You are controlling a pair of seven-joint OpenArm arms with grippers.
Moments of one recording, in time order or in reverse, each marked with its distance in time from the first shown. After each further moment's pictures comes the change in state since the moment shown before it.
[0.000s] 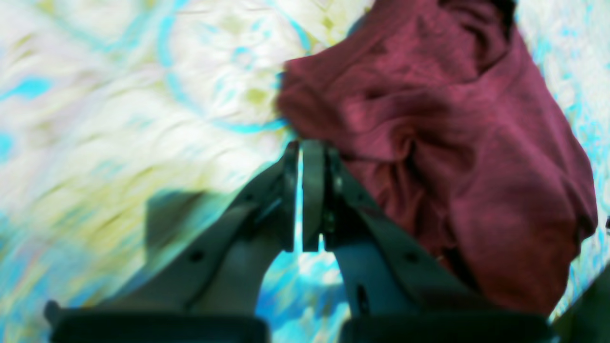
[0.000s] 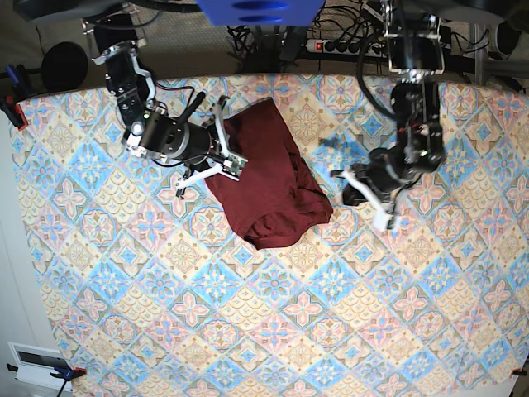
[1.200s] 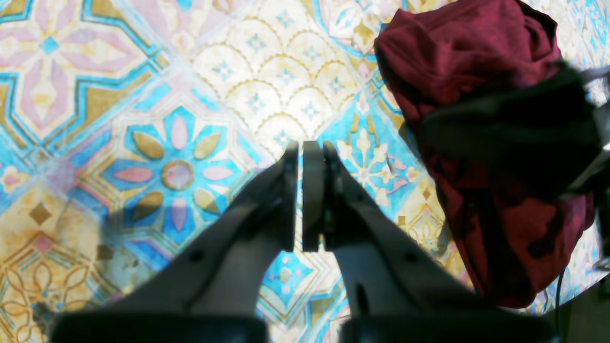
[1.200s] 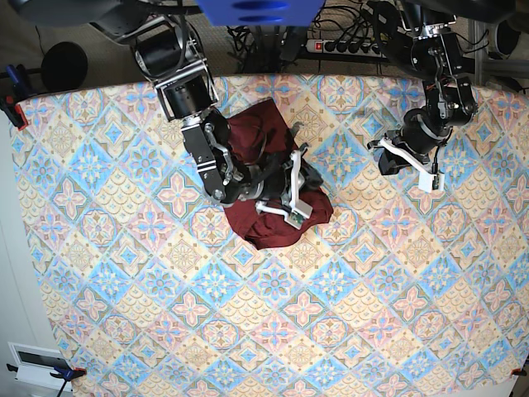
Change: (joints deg) left arm 12.2 0.2 -11.8 8.2 -5.6 0.0 0.1; right arm 19.5 -19.8 -3.1 -49.3 5.3 -0.6 16.1
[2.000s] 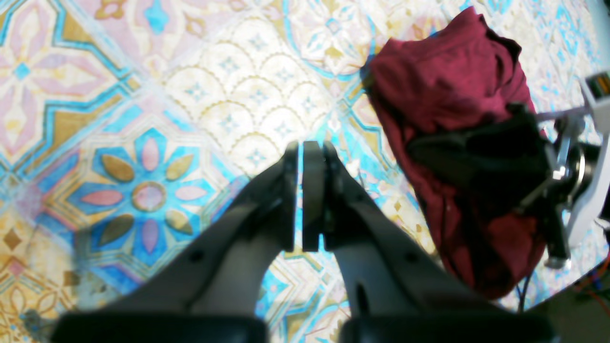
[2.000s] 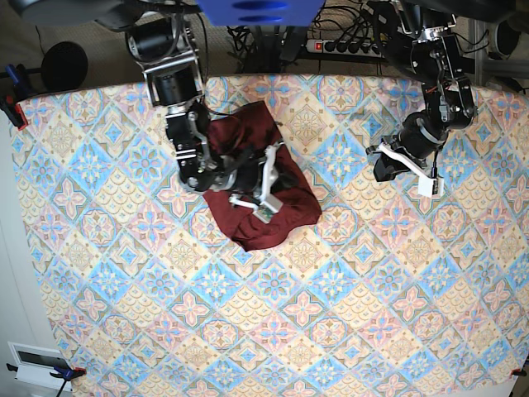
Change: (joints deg) left arm -1.0 0.0 0.3 -0.1 -4.0 0.0 0.1; right arm -4.1 4.0 10.1 0.1 -9.0 2.8 7.8
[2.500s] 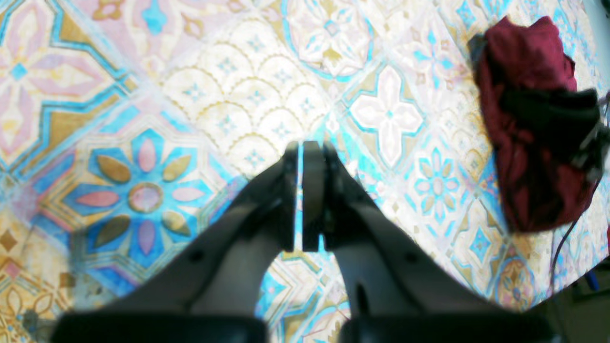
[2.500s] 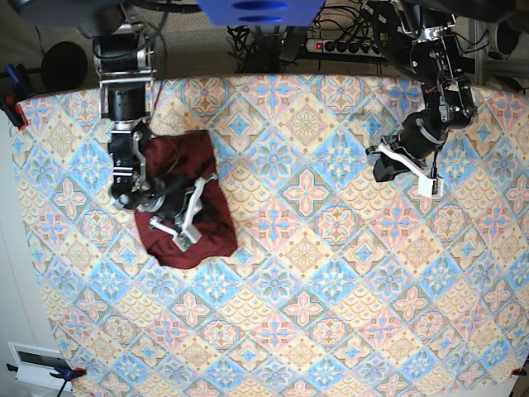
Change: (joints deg) left arm 0.0 0.1 0.1 0.0 -0.1 0.0 -0.2; right arm 4.2 10.3 10.4 -0.9 -2.5 -1.6 0.1
